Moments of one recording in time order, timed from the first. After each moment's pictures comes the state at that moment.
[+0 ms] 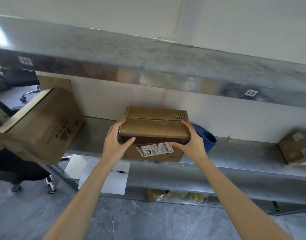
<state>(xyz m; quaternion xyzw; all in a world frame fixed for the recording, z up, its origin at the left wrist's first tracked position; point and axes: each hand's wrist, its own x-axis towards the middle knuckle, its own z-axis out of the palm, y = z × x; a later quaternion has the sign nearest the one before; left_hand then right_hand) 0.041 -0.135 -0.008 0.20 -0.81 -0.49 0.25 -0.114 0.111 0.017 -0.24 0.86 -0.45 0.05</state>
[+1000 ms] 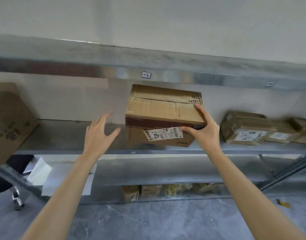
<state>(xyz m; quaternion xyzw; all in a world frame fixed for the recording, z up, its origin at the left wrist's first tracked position) 0.015 0.053 0.062 0.18 -0.90 -0.32 0.26 -0.123 0.370 0.103 -0.21 0.82 -0.51 -0.11</state>
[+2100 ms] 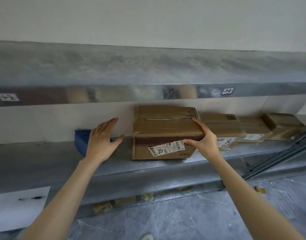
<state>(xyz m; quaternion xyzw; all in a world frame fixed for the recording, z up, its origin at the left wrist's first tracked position) -0.213 0.197 0.018 0.11 -0.96 -0.22 0.14 -0.324 0.549 0.028 -0.14 0.87 -0.47 -0.03</state>
